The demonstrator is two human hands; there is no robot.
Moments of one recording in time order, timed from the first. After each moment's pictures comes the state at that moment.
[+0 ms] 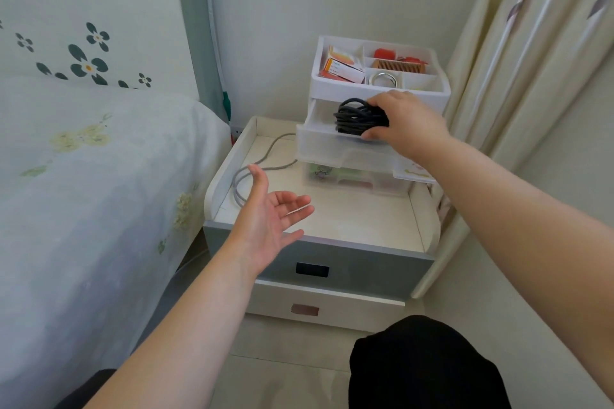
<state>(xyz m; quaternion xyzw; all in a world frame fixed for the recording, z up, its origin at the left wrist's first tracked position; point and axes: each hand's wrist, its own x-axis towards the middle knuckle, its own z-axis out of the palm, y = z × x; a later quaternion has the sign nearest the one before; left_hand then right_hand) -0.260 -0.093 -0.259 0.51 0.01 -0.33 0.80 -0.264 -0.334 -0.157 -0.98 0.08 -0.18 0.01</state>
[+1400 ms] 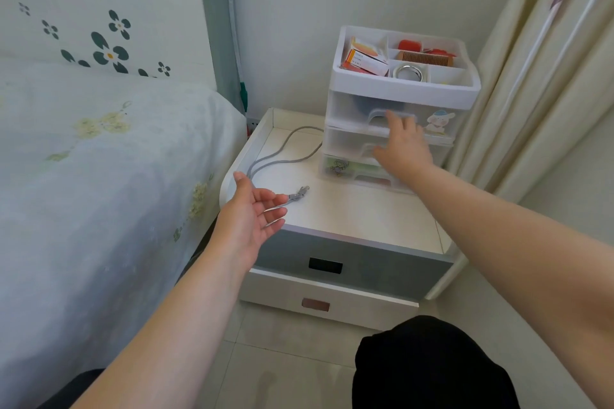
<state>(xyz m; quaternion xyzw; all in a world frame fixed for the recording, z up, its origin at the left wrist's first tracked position) -0.246 -0.064 -0.274 0.54 0.06 -0.19 0.82 -0.219 -0.341 -0.239 -0.96 0.20 -0.16 0.11</state>
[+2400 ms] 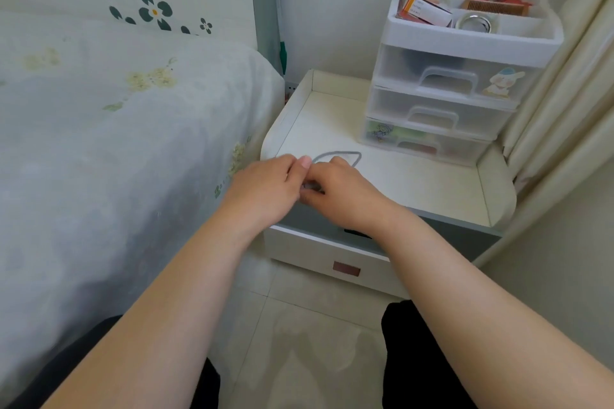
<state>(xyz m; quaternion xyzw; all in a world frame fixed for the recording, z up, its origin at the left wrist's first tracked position) -0.264 -0.015 -0.265 0.93 -0.20 -0.03 0.30 -0.292 -0.155 -0.273 -0.96 -0.13 -0.01 0.27</state>
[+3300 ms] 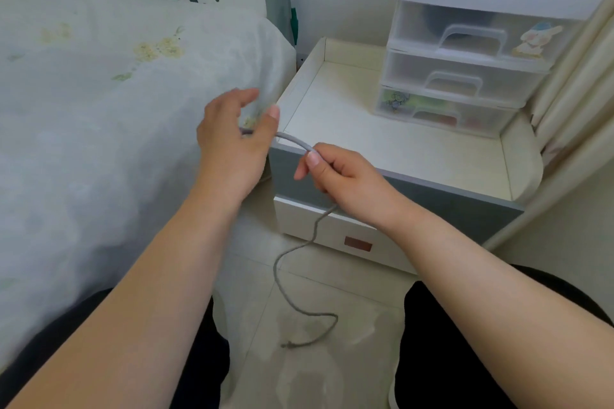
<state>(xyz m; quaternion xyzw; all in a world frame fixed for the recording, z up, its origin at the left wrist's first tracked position) -0.280 0.010 -0.263 0.85 -0.05 0.13 0.51 -0.325 -0.149 -0.286 -0.83 -0.13 -0.01 0.55</state>
